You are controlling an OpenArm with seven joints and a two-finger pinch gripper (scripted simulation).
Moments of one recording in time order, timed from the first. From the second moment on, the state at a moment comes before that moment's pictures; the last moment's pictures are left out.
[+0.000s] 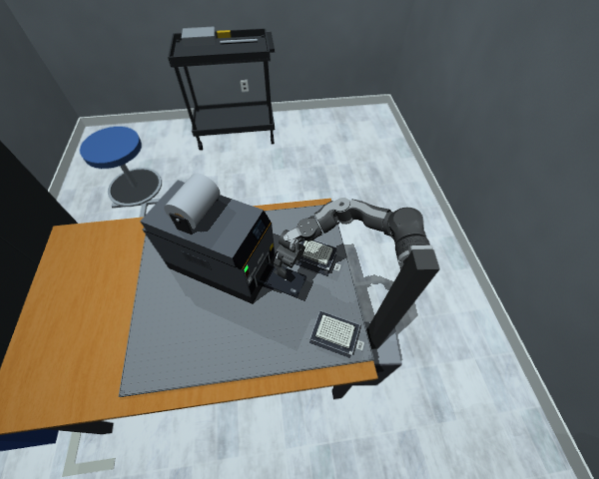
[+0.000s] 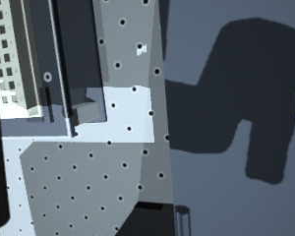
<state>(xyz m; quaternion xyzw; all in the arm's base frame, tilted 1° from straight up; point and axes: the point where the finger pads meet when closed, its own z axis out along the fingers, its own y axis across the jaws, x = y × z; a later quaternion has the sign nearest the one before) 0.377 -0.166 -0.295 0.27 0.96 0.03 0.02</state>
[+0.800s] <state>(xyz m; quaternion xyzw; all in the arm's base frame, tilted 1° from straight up) 0.383 -0.113 -0.254 0.20 0.98 0.00 0.02</state>
